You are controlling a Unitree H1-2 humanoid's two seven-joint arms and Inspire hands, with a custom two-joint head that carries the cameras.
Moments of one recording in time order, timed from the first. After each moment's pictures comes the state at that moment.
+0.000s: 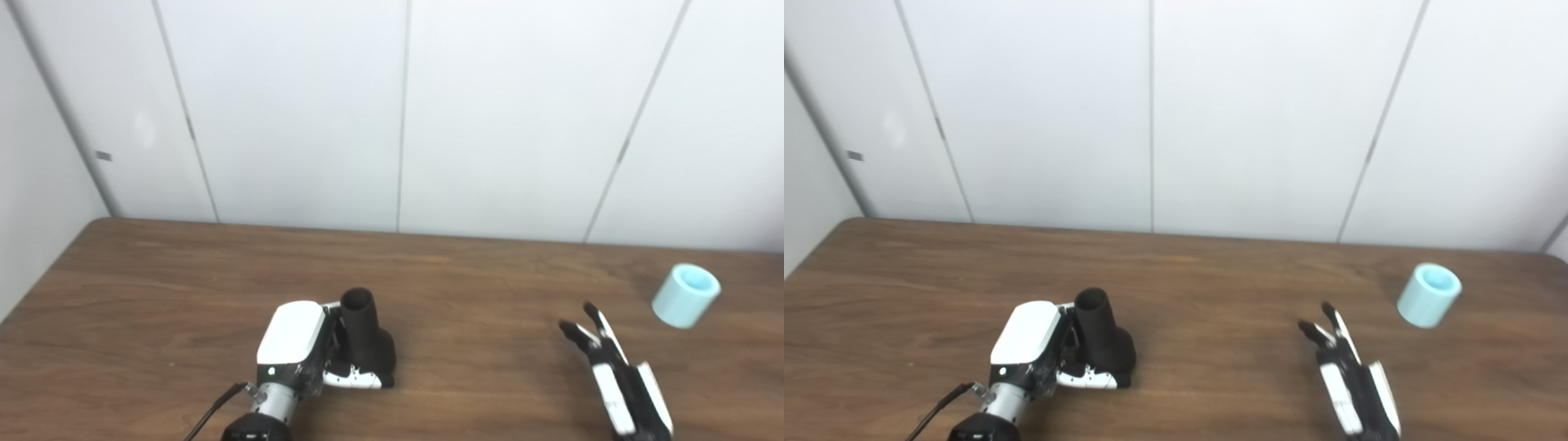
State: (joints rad) left arm -0.16 0.28 -0.43 -0.07 0.89 0.23 0.12; right arm 0.02 -0.08 -0.03 -0.04 -0.14 -0.15 0.03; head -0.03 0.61
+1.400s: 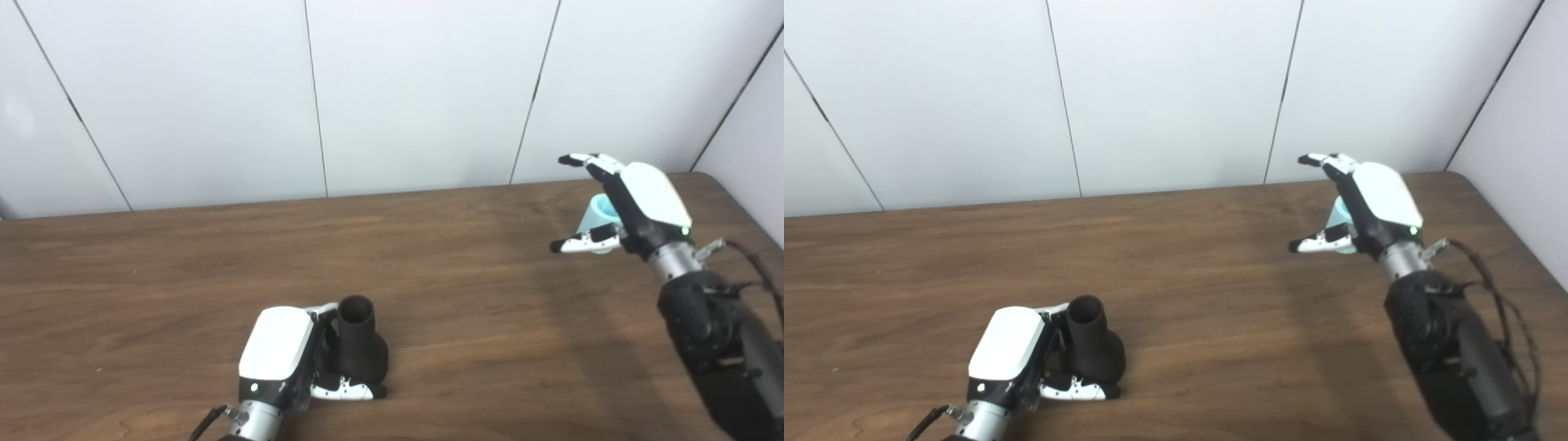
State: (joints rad) left arm -0.11 0.25 -0.51 -0.11 0.96 0.14 0.11; right arm -0.29 -0.62 0.01 -0.12 -0.76 0.19 0.12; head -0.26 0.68
